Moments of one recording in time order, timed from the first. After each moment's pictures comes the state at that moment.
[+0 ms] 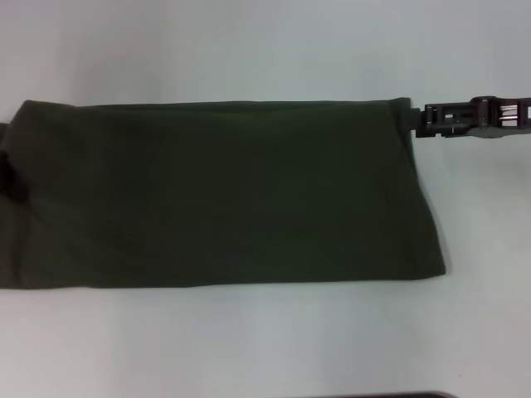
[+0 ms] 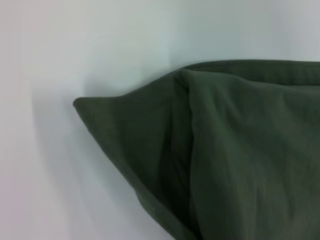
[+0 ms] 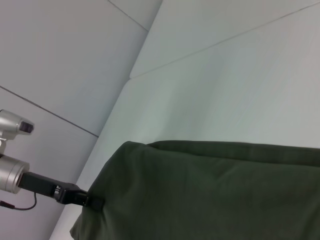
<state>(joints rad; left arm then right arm) -0.74 -1.92 0.65 0.83 2.85 1.64 -2.59 0.56 1.95 -0.63 -0.66 -2.12 -1.66 2.18</state>
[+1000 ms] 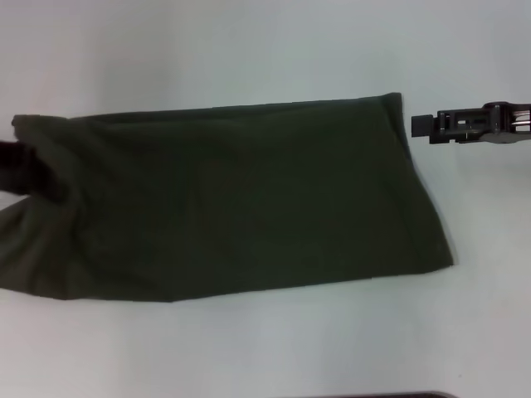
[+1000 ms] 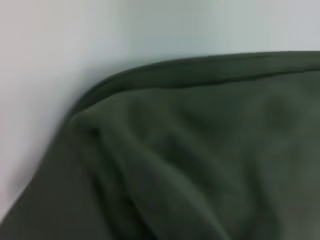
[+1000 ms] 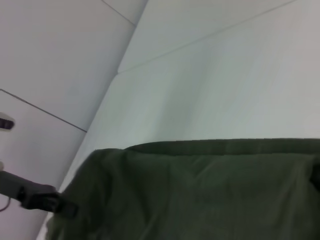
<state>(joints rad) -0.74 -1.94 0.63 0.89 2.74 1.83 -2.58 0.55 1.93 -0.63 -0.66 -2.14 -1.66 2.19</state>
